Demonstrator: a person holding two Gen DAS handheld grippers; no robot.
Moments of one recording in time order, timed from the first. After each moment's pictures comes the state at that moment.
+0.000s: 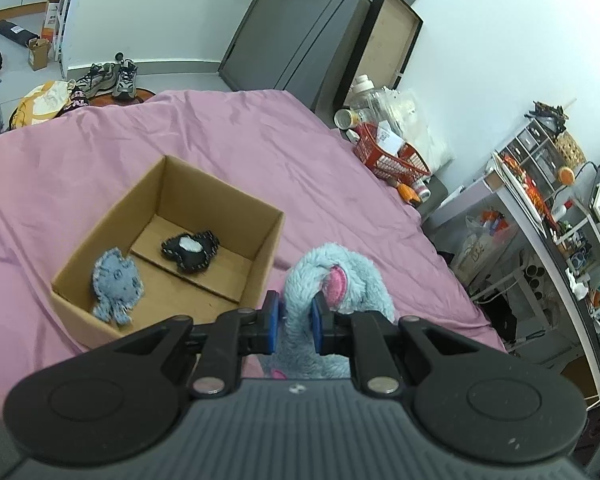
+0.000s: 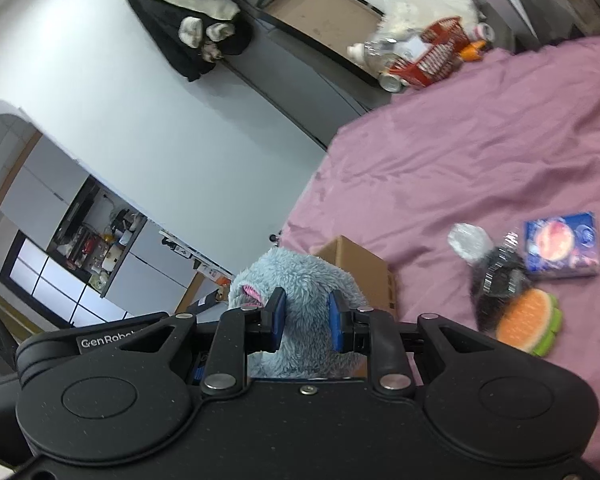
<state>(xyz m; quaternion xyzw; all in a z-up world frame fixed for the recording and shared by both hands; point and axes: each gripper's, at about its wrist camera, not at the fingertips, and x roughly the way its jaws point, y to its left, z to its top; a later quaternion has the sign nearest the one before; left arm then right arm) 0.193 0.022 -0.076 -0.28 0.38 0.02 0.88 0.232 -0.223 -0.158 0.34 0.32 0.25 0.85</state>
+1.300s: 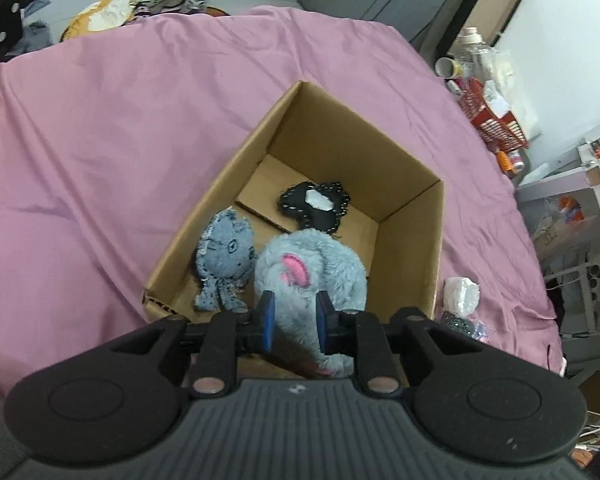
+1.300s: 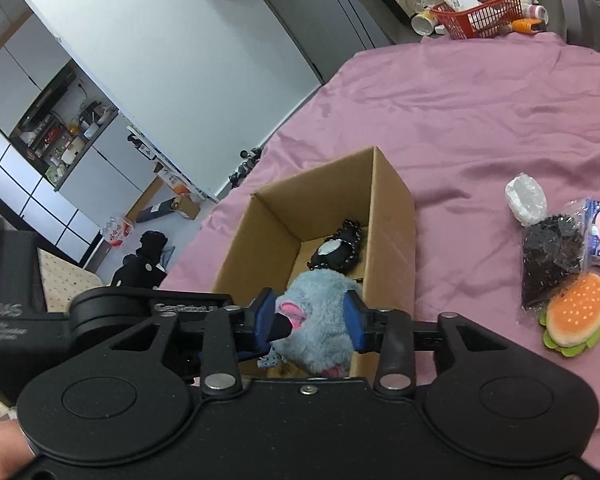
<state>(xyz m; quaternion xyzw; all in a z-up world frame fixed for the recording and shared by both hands) 0.224 0.105 -0.155 -0.30 0.50 0.08 0.81 0.236 -0.140 -0.161 0.19 0.41 0.25 0.86</state>
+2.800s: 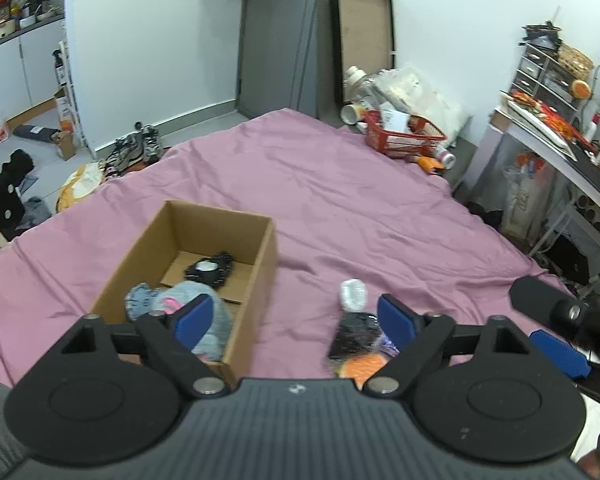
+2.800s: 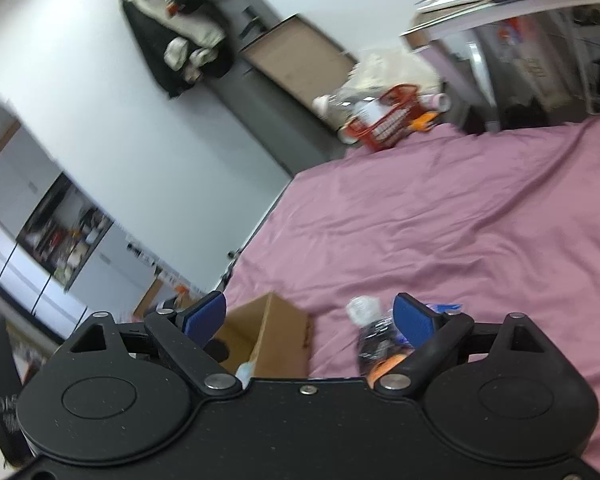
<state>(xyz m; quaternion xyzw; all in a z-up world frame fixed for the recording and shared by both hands) 0.182 -0.081 -0.038 -0.10 0.38 0.08 0.91 0.218 -0.354 -0.100 0.29 0.32 0.19 0.88</state>
